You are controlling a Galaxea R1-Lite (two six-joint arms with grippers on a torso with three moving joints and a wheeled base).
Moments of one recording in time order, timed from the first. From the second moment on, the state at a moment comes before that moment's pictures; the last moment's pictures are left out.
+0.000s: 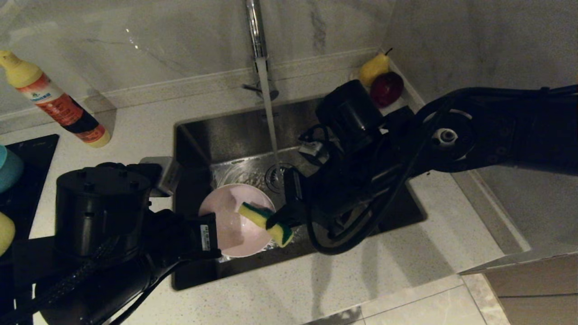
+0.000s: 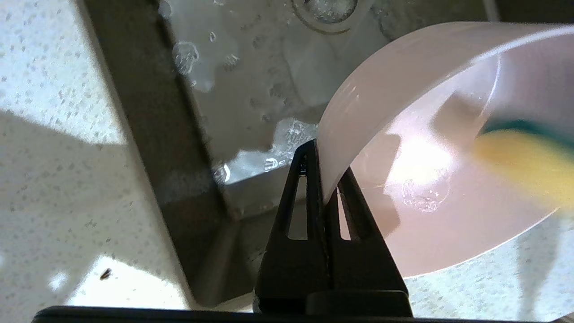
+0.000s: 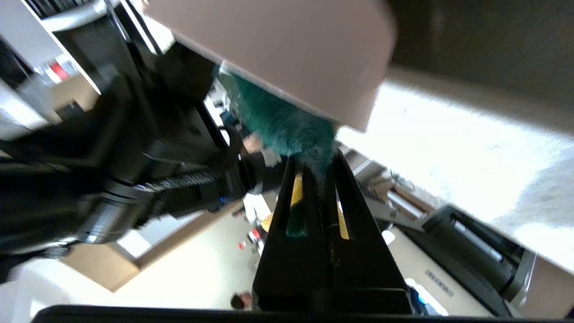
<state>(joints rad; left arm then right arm) -0.69 1.42 -0.66 -0.36 0.47 -0.27 0.81 2.03 -1.89 0.59 0.53 0.78</state>
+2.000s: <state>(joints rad) -0.69 1.40 -0.62 -0.36 0.46 -0.33 0.80 2.01 -1.93 0.53 0.52 0.78</state>
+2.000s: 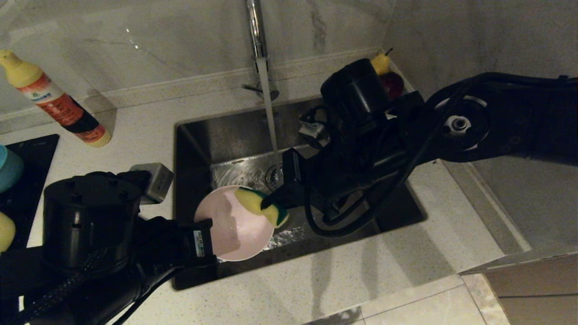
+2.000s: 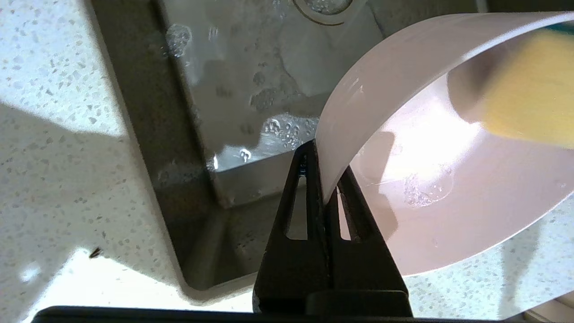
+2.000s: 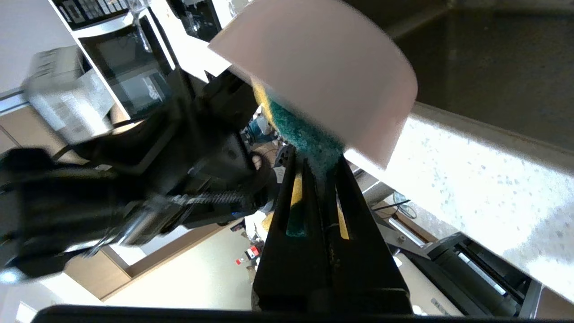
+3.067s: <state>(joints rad) -0.63 1.49 -0.70 -0.35 0.43 -0.44 0.68 1.64 -1.80 0.57 0.51 0.78</state>
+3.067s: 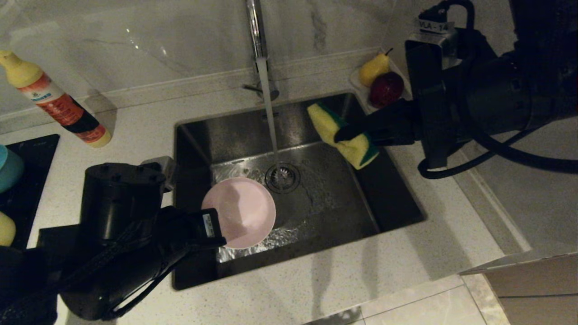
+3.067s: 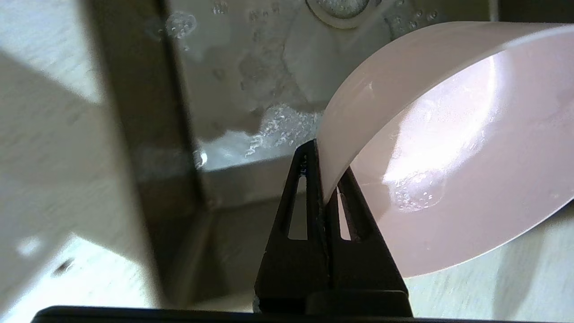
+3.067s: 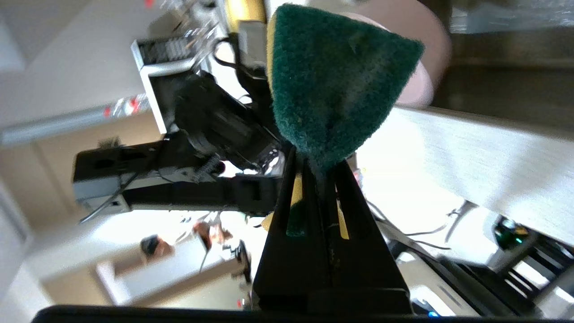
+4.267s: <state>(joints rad) -0.49 2.00 -1.47 0.08 0.26 -0.78 0.47 1.38 -1.46 0.47 0.58 0.77</state>
